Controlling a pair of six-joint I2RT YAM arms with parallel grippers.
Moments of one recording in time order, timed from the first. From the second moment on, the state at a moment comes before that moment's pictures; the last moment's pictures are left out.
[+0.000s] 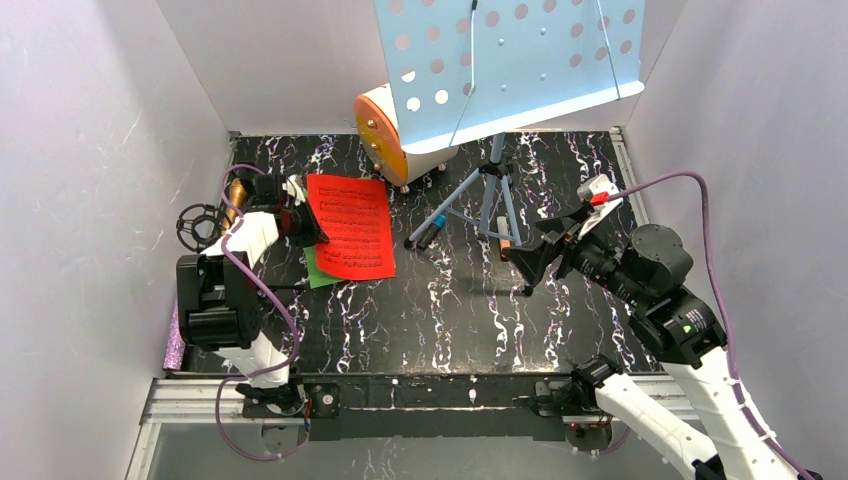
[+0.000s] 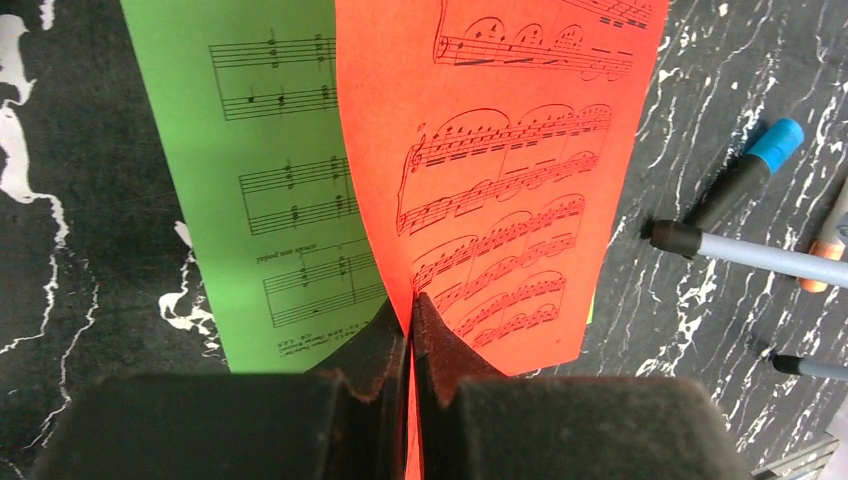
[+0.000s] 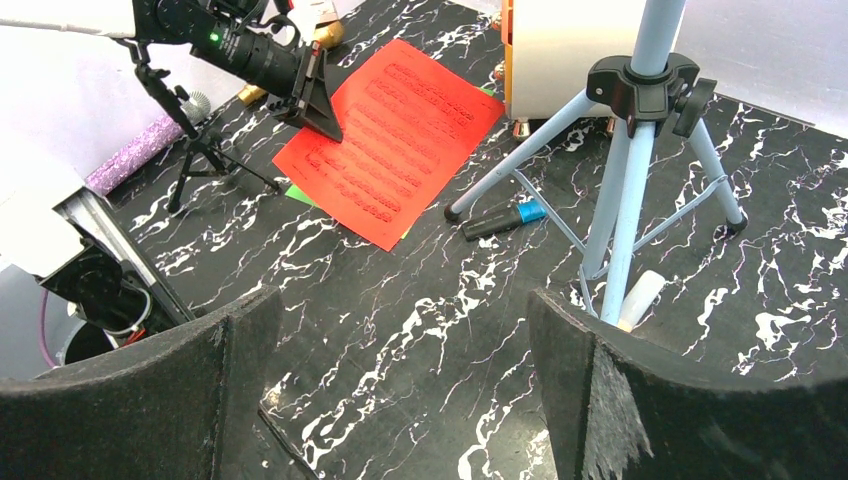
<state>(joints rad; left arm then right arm) 0.06 1.62 1.01 -0.41 0.33 -0.34 0.56 0.63 1.02 -0.51 -0.28 0.16</state>
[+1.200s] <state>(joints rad) 0.15 1.69 0.95 -0.28 0.43 -0.45 0.56 0.65 1.01 -0.50 -0.28 0.16</state>
